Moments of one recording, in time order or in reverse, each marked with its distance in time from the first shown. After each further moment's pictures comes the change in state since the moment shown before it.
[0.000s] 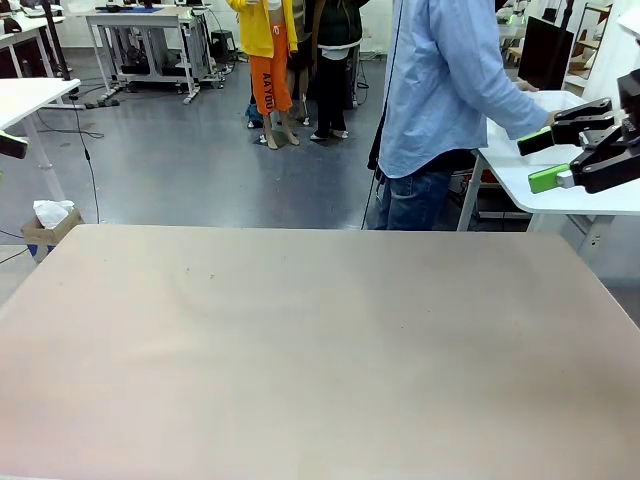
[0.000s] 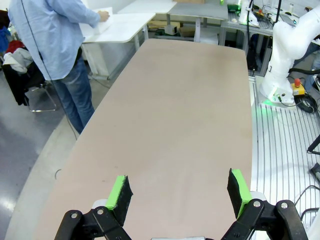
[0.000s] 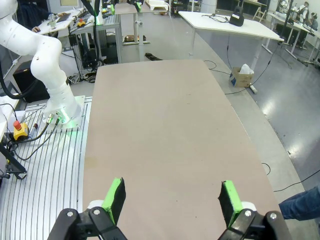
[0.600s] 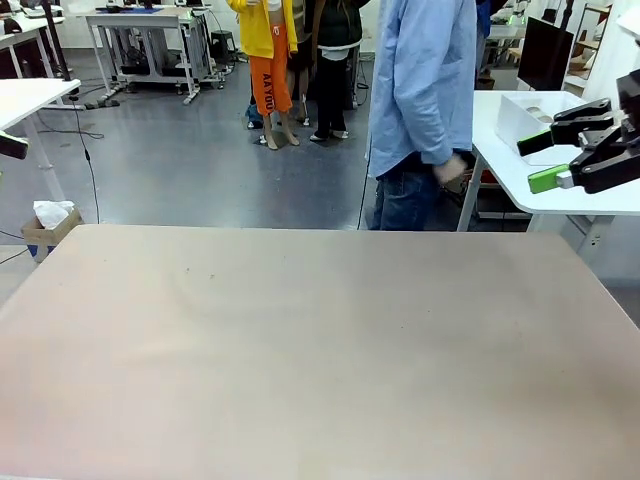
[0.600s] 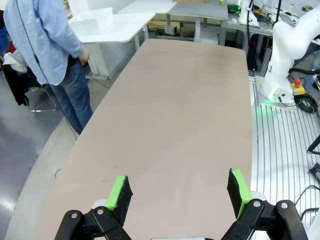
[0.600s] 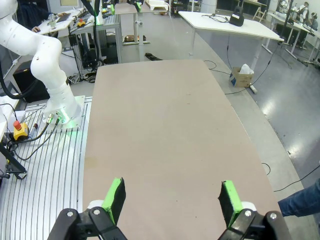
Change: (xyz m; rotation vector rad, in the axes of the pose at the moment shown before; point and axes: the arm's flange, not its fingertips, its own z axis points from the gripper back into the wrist) left arm 0.000 0.000 0.000 0.000 0.000 0.000; right arm 0.000 0.000 0.000 0.000 0.000 0.000
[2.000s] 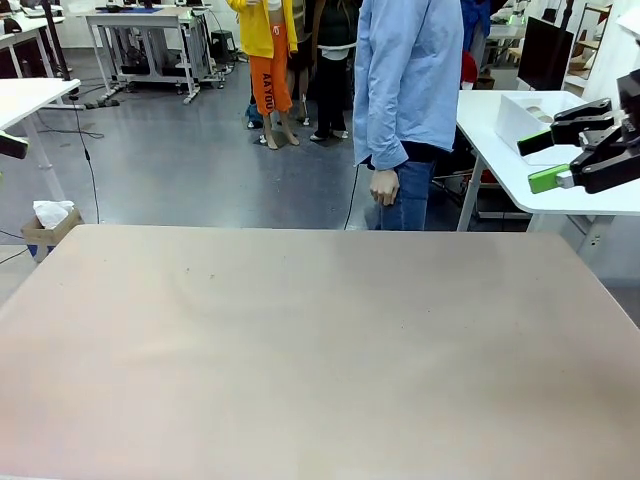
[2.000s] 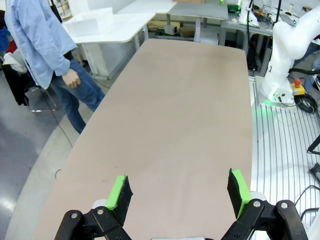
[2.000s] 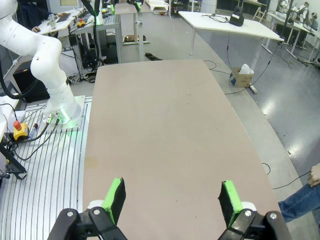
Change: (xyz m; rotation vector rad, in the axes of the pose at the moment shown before) left arm 0.000 0.000 0.000 0.000 0.000 0.000; right arm 0.000 0.000 0.000 0.000 0.000 0.000
